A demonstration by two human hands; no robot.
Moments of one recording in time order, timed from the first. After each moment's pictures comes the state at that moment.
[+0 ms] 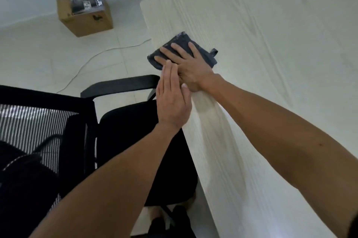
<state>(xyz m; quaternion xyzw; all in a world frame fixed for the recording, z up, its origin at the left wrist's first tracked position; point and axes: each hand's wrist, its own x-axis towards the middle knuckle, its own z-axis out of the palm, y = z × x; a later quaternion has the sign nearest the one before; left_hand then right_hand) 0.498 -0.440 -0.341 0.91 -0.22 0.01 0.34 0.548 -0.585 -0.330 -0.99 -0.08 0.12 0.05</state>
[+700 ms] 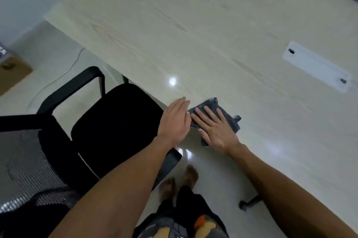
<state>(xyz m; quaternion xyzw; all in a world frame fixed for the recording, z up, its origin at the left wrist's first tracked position) 0.248 -0.309 -0.287 0.74 -0.60 -0.25 0.19 0.041 -0.378 -0.331 -0.94 0.29 0.10 0.15</state>
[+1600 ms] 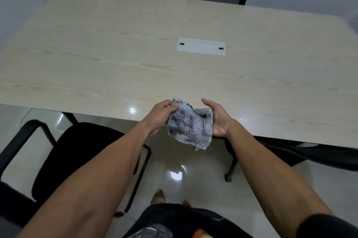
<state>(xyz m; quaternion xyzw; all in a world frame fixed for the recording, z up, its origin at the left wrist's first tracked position) 0.068 -0.284 -0.170 0.54 -0.45 -0.67 0.24 -0.166 -0.269 -0.179 -0.15 0.47 -0.28 0.83</state>
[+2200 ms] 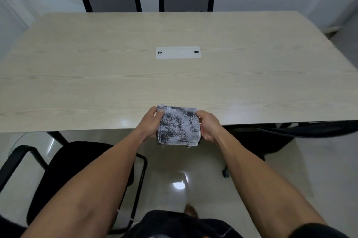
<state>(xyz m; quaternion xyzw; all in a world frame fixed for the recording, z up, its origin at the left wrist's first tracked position) 0.053 -0.263 -0.189 0.59 -0.58 -0.54 0.16 -0.179 -0.212 -0.186 -0.18 0.64 -0.40 0.63</state>
